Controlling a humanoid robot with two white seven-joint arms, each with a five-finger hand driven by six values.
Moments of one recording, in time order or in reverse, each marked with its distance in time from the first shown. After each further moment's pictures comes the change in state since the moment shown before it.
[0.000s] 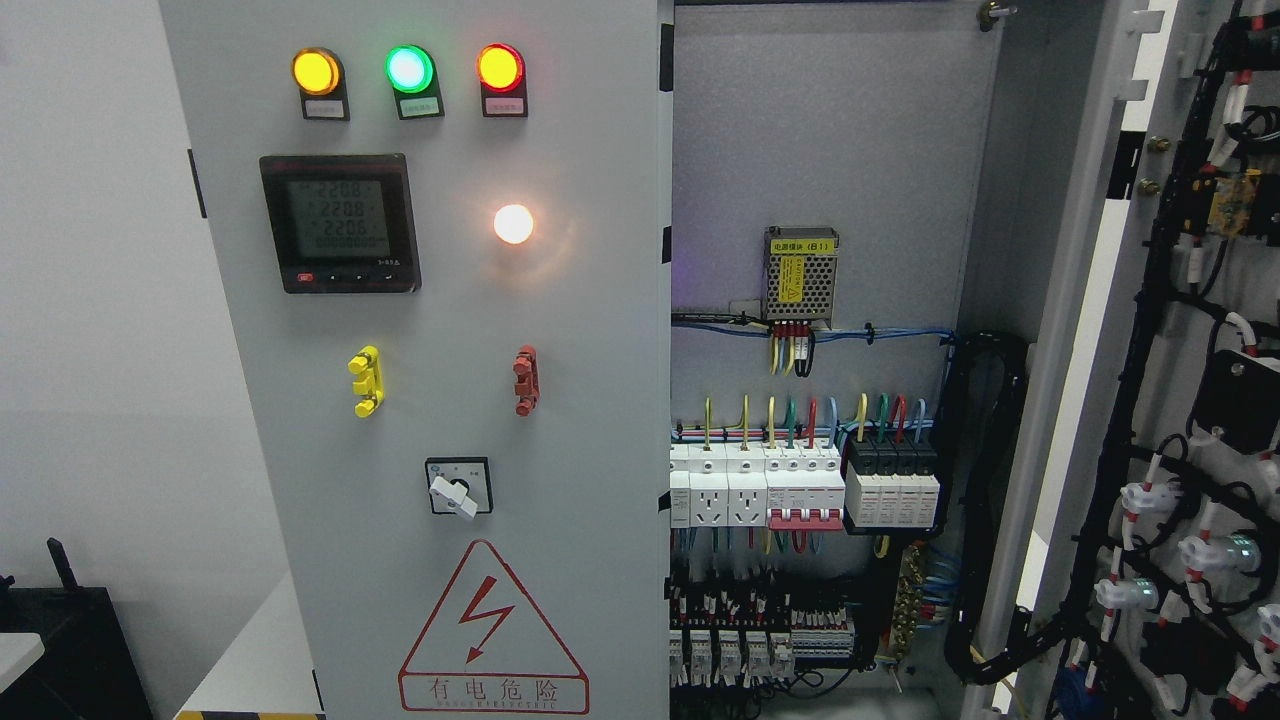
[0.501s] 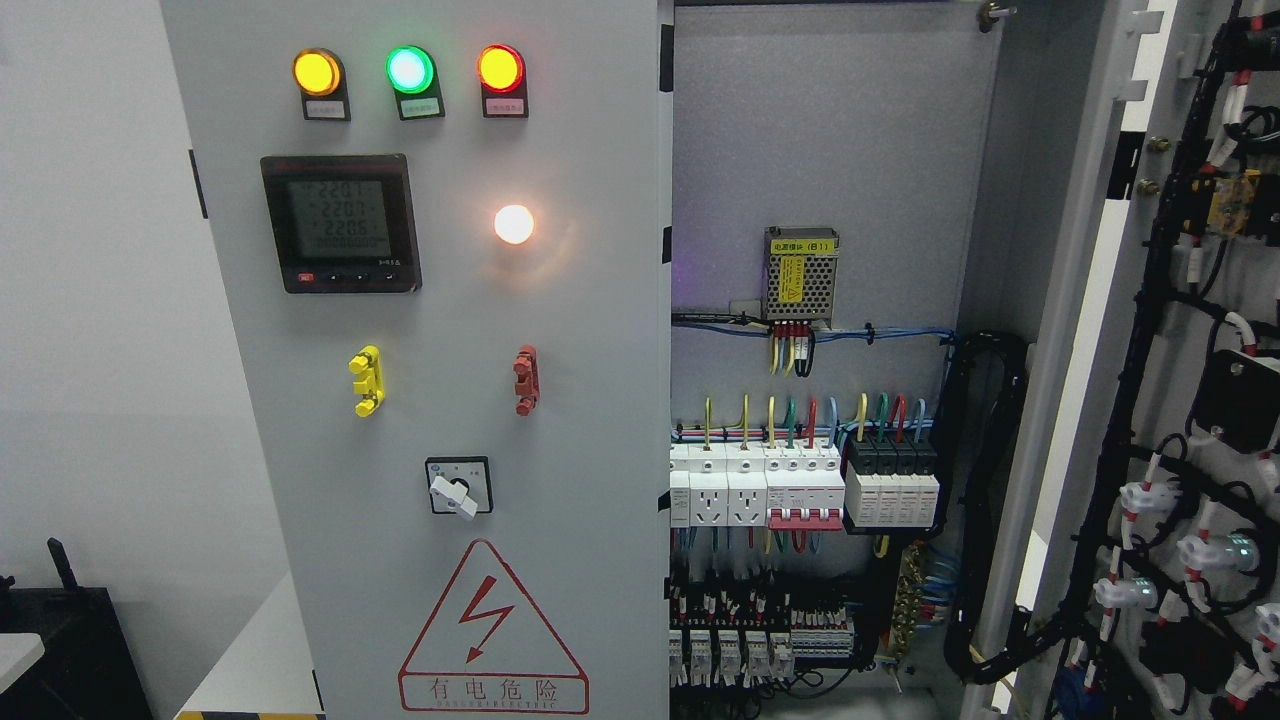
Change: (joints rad) left arm -0.165 -0.353 0.135 0.344 -0.158 0.049 0.197; right arm 0.239 -0.130 -0.001 -0.452 -0.001 -0.122 -0.006
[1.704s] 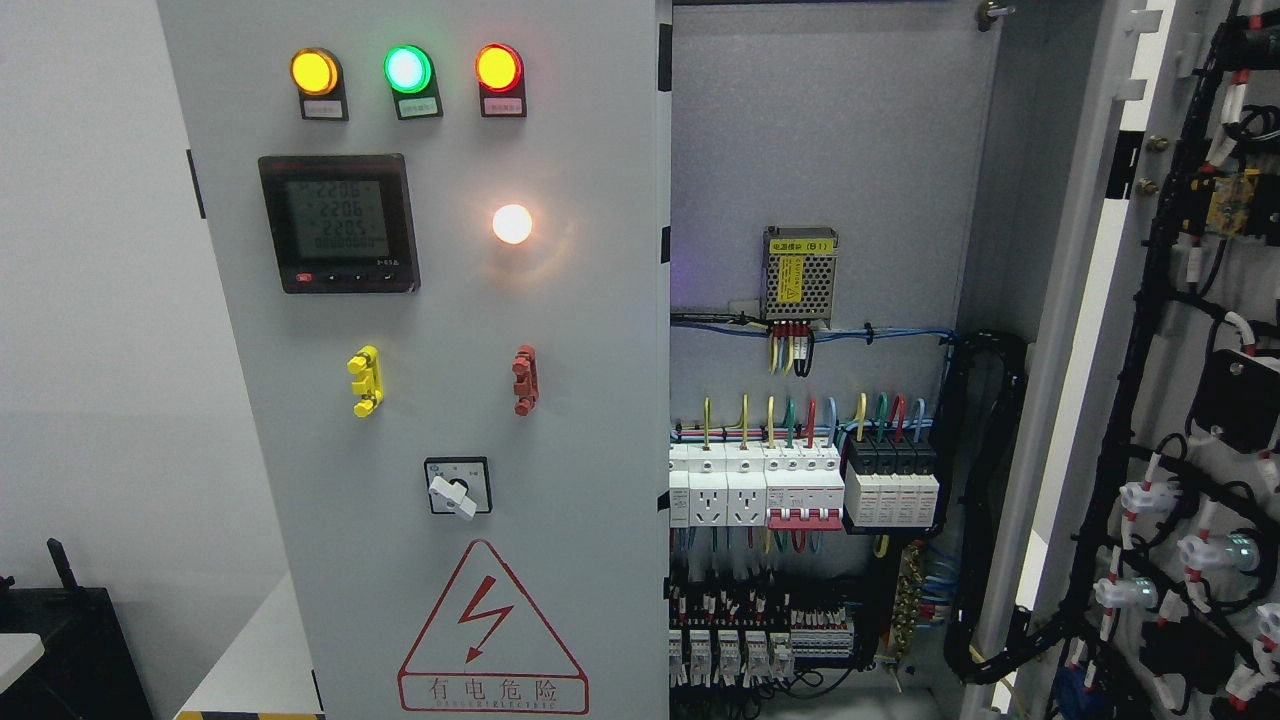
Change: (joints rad) left arm -0.046 -0.314 0.539 0.201 -0.676 0.095 0.097; right arm 0.104 -0.207 0.137 -0.745 -0.001 -0.238 0.033
